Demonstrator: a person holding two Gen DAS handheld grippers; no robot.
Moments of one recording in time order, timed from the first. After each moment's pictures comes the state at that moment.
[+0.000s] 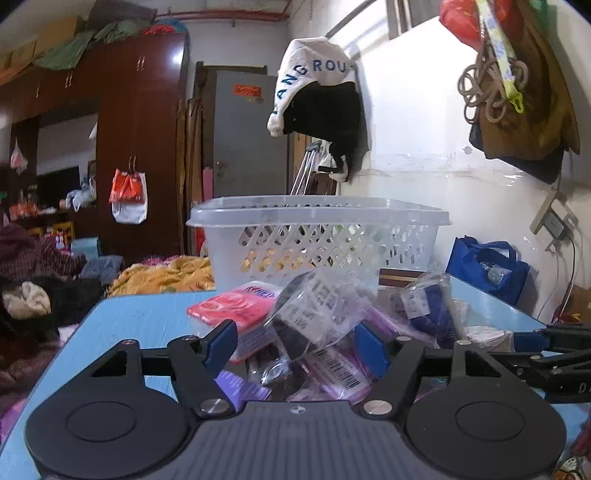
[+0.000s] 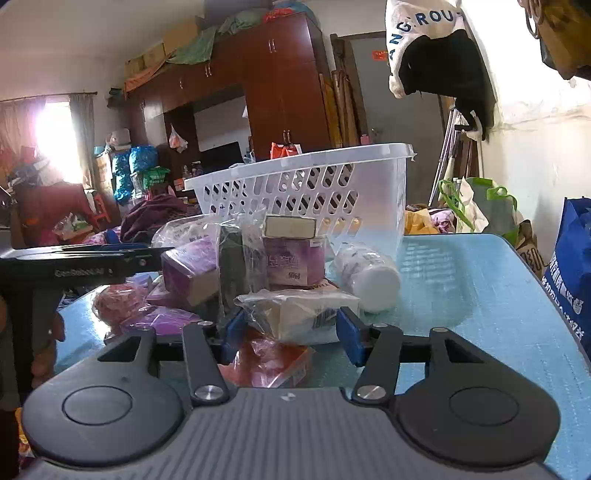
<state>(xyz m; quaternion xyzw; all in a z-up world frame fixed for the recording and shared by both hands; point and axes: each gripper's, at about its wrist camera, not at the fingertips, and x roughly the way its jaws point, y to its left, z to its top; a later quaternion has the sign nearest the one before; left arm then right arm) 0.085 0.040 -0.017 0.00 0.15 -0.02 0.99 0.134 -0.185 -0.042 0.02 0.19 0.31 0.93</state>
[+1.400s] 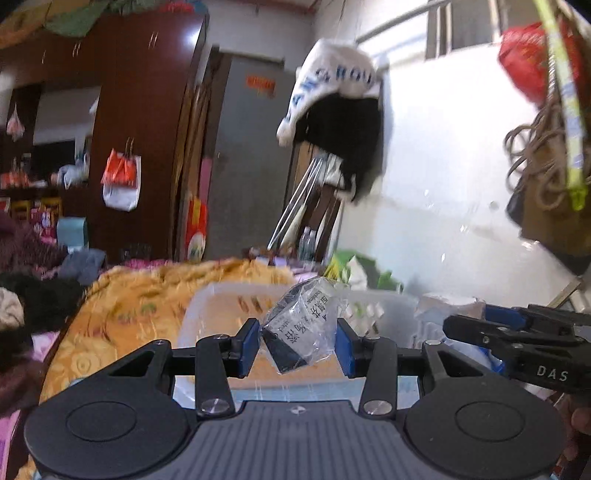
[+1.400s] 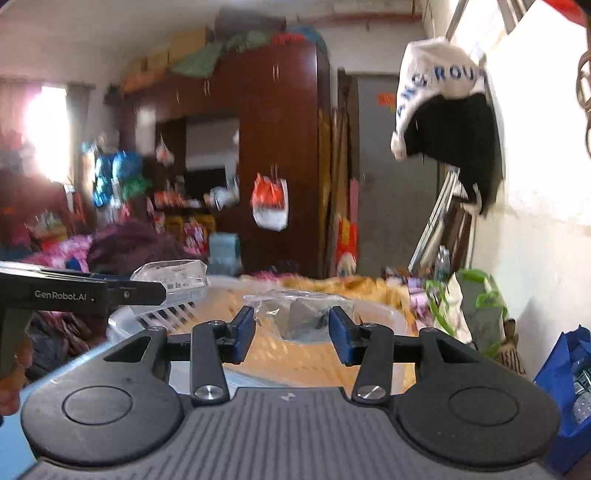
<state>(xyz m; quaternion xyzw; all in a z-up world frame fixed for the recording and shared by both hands) 0.223 0.073 0.080 -0.08 0.18 -0.03 0.98 0.282 -0.116 0.070 -0.05 0.14 0.27 0.95</state>
